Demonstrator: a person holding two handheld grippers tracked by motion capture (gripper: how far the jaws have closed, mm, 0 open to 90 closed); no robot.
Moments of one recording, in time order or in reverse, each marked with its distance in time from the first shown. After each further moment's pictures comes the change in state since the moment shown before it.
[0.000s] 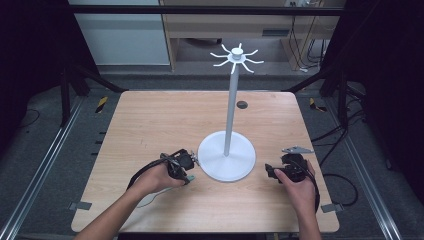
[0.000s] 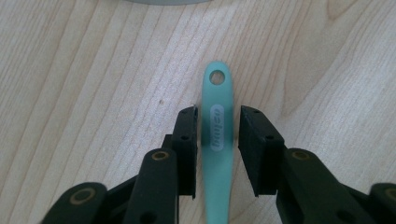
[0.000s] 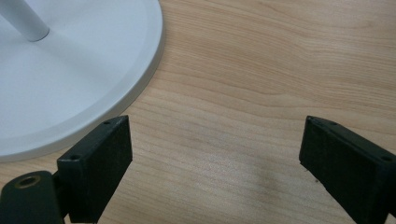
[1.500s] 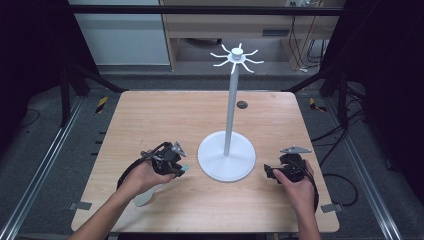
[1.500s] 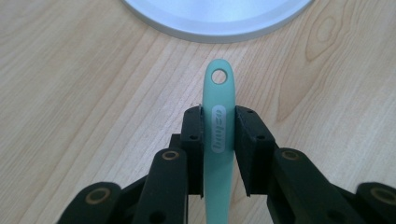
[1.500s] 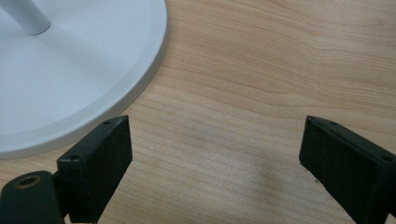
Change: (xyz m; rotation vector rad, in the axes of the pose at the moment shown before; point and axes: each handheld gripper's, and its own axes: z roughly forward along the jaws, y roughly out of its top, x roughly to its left) left arm 0.011 -0.033 -0.044 -0.241 0.017 -0.082; right arm 0.002 0.000 0.003 0.011 0.003 -0.020
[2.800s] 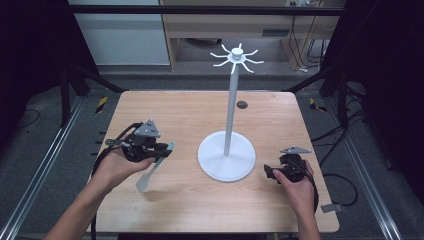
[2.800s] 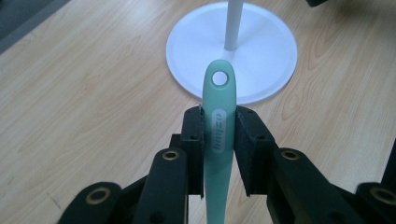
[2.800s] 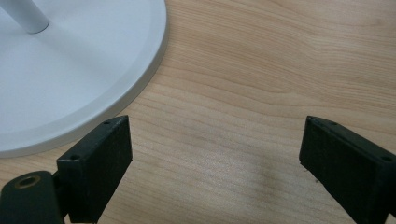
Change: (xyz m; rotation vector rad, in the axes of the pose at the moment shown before) left arm 0.006 0.001 -0.102 -0.281 0.063 -0.022; right arm 0.000 0.000 0.000 0.000 -0.002 -0.004
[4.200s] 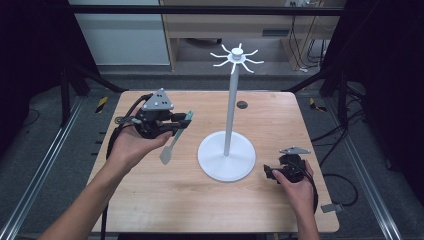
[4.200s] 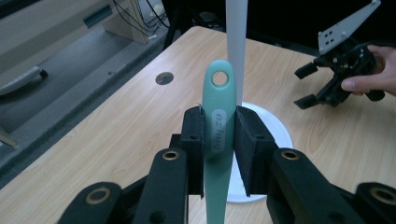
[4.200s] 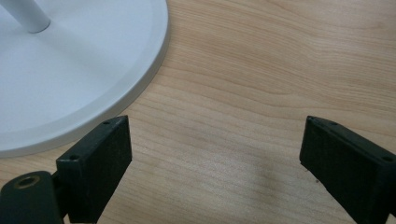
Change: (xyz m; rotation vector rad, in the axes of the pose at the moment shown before) left arm -0.013 0.081 -0.027 -0.242 0.070 0.044; right arm 0.002 -0.001 0.000 -0.005 -0.003 -0.005
